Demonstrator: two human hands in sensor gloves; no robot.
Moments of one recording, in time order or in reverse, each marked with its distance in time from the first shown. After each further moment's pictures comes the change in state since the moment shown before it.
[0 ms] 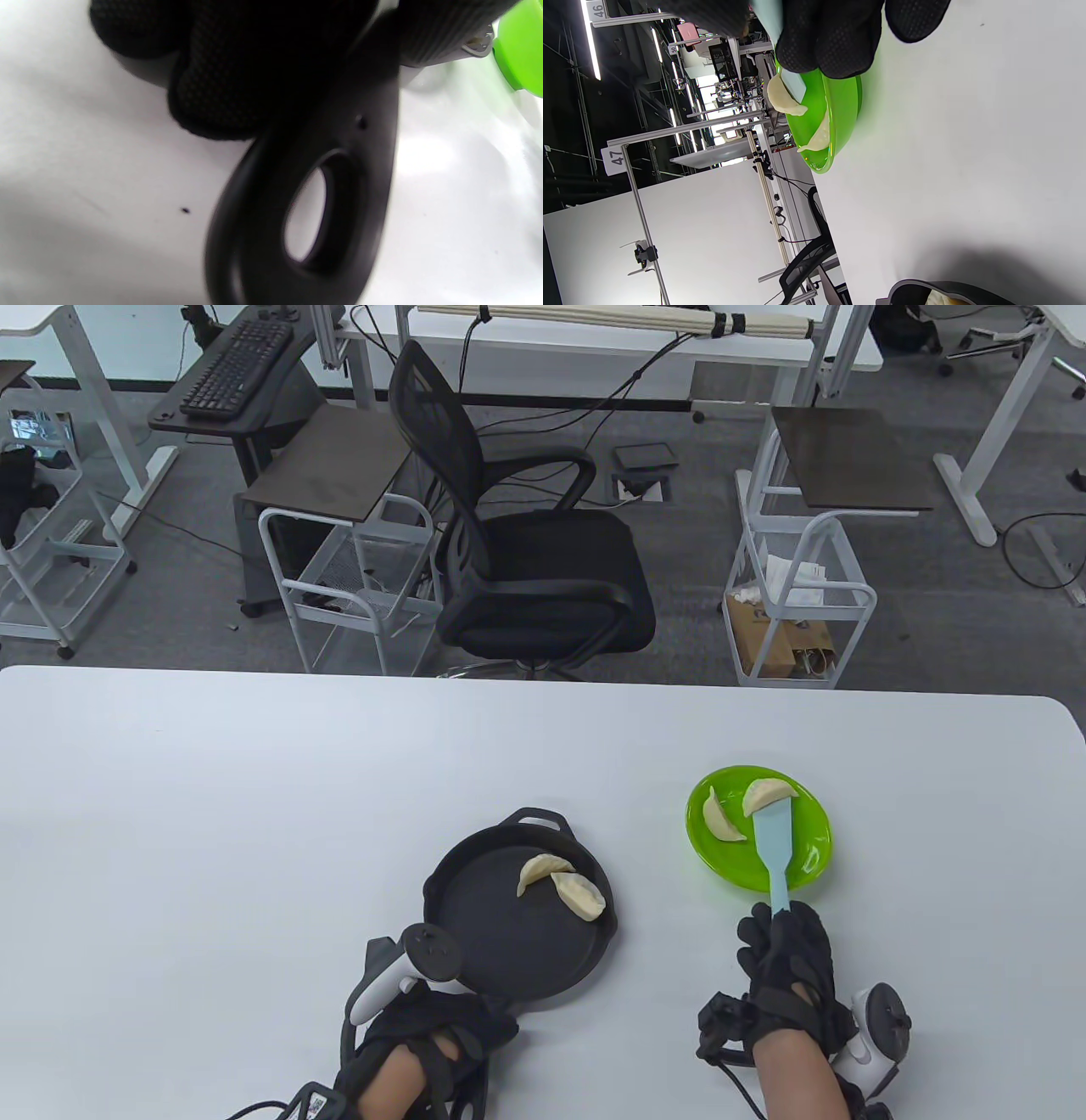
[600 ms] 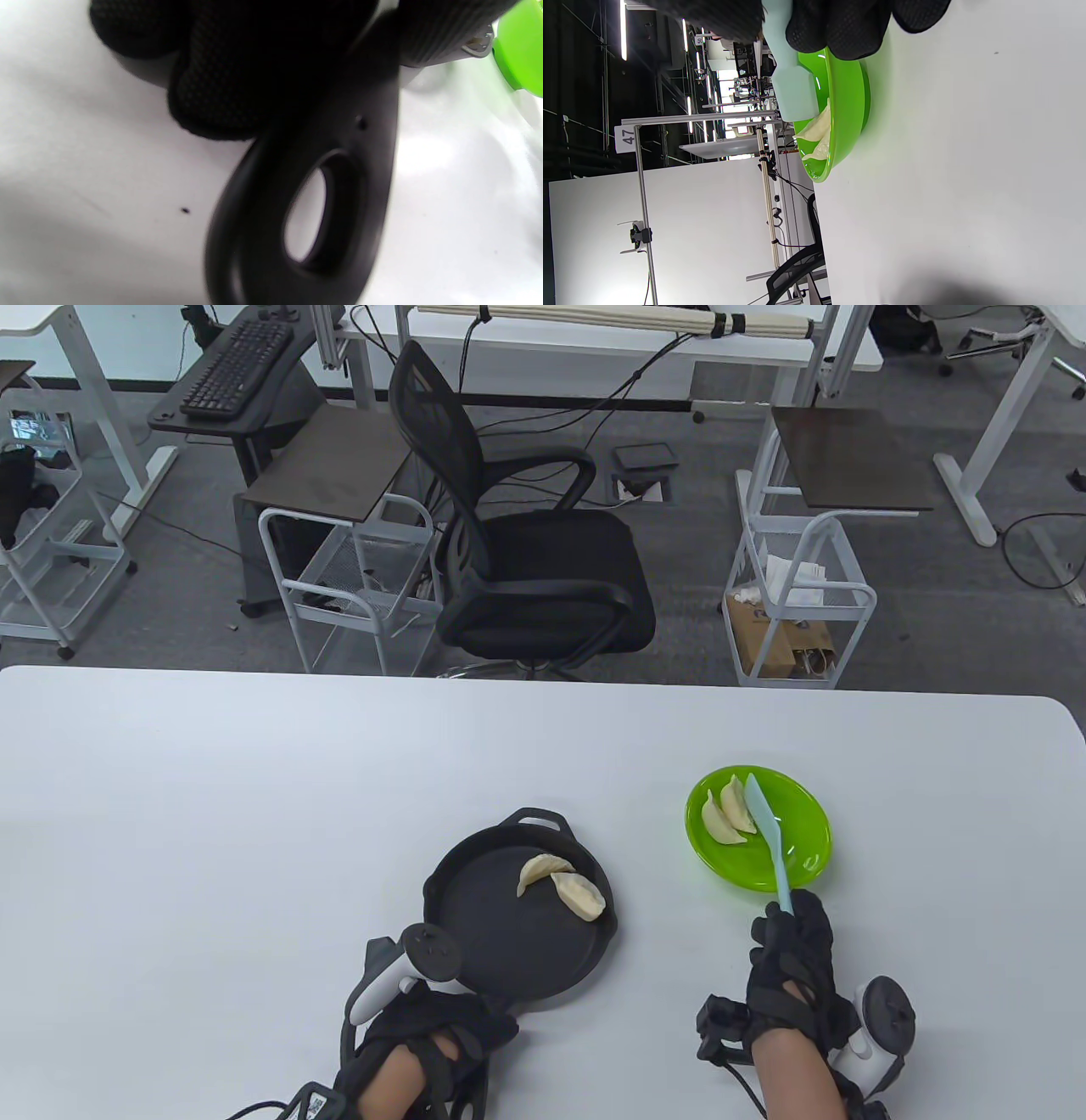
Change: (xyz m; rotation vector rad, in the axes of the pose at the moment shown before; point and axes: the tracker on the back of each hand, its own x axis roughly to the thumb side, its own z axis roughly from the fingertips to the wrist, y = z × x) left_hand 0.000 0.000 0.000 0.000 0.000 0.002; right_hand 0.006 -0.001 -0.002 -0.025 -0.082 0.127
